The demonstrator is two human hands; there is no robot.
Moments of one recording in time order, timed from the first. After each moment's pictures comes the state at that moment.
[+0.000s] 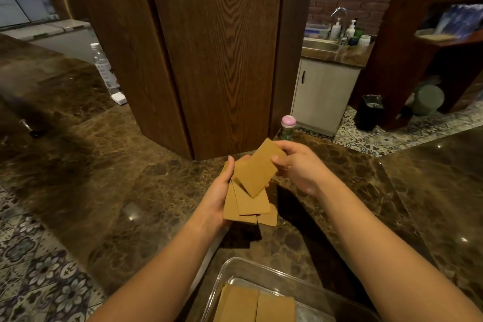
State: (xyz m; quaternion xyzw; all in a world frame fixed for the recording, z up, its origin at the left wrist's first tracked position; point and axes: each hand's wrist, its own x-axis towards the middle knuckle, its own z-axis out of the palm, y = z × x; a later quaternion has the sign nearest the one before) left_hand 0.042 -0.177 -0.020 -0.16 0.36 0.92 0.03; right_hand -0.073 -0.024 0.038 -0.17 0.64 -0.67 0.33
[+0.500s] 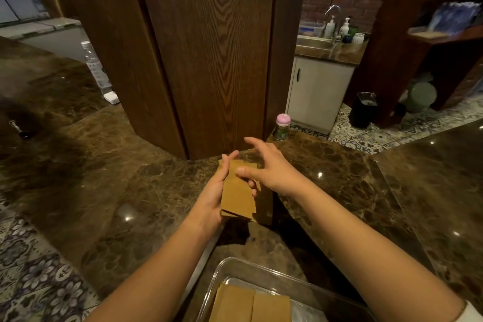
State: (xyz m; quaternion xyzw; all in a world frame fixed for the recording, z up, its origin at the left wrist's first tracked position) left_hand 0.034 -0.174 -0.023 -0.18 0.32 0.93 -0.02; right_hand -0.064 -0.047 0.017 -0.35 0.81 -0.42 0.20
